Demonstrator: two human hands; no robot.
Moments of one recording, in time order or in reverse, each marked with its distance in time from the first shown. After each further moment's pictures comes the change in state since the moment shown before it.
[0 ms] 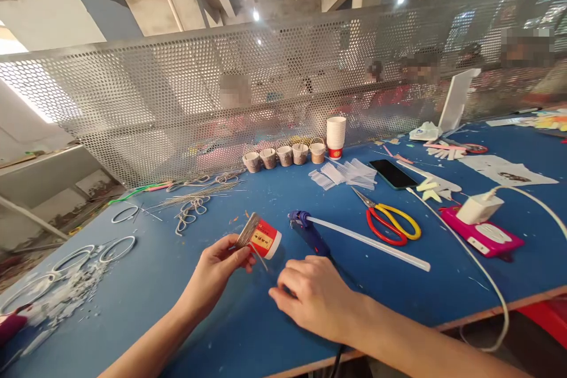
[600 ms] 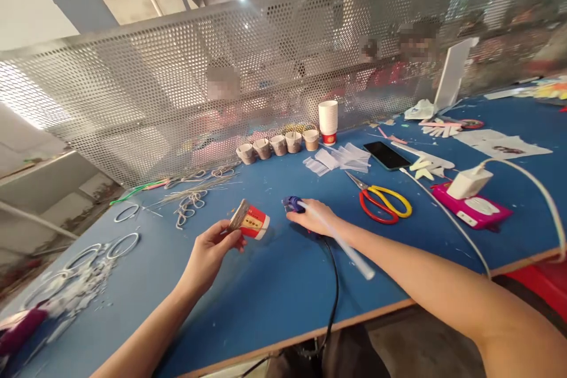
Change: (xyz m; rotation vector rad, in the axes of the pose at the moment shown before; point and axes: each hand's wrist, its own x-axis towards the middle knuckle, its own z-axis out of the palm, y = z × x) left_hand 0.008 0.006 -0.006 0.119 0.073 0.039; right_hand 0.043 0.081 0.001 0.471 -0.118 0.686
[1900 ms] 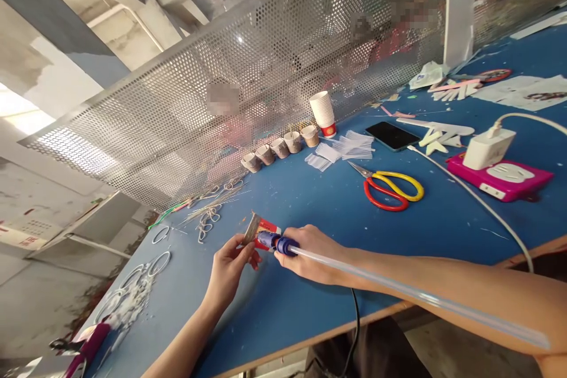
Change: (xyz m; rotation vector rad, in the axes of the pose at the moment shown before) left_hand -0.008 -0.007 0.010 0.173 -0.016 -0.011; right_hand -0.060 -0.027 0.020 -0.106 -0.014 -0.403
